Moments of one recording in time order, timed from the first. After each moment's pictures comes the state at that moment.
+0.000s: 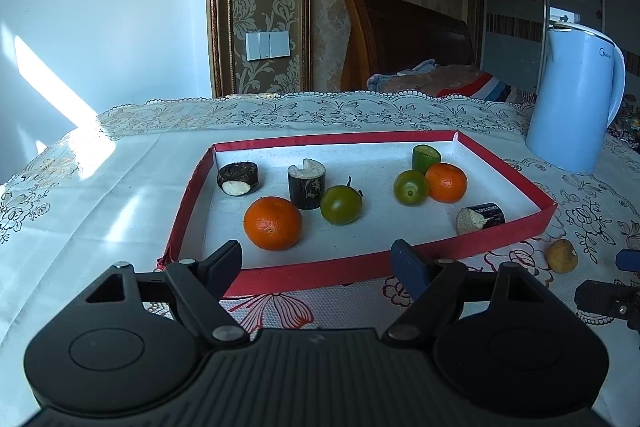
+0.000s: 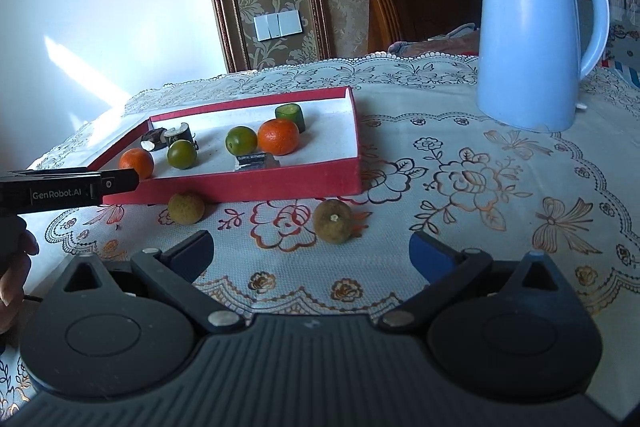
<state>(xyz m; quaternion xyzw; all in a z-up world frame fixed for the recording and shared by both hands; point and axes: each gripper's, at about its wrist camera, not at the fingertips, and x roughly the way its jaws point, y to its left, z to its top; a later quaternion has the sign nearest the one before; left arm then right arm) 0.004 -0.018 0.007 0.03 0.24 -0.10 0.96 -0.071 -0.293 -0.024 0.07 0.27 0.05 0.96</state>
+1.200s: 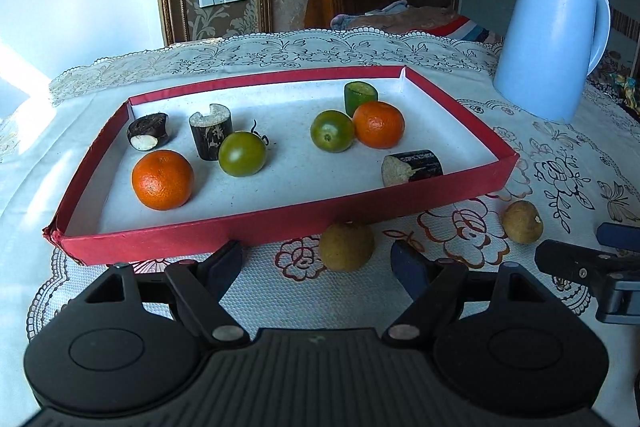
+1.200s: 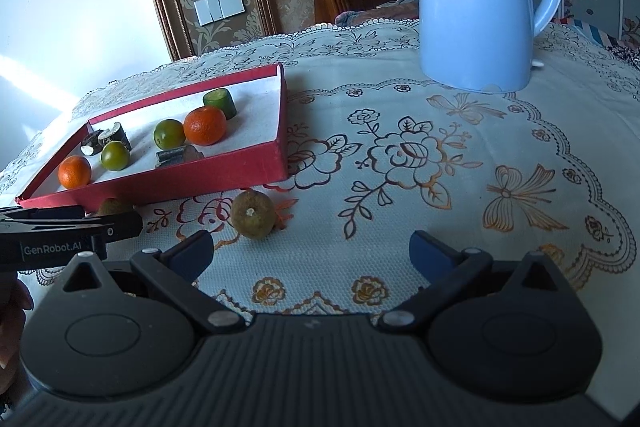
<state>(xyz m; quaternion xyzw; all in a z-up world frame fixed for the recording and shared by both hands) 0.021 -0.082 -0.013 0.05 0.33 -0.13 0.93 -0.051 -0.316 -0.035 0.09 0.31 -0.02 0.95</state>
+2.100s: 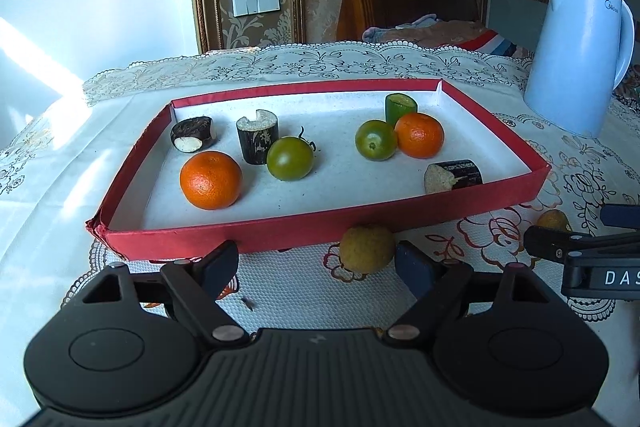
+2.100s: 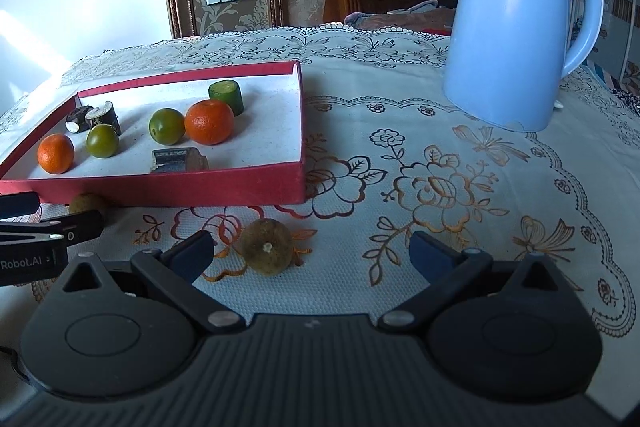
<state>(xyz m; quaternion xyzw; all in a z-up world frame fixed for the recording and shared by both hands) 0.015 -0.067 -0.009 0.04 0.31 -0.09 0.95 -0.012 -0.288 -0.033 0.01 0.32 -0.02 0.95</state>
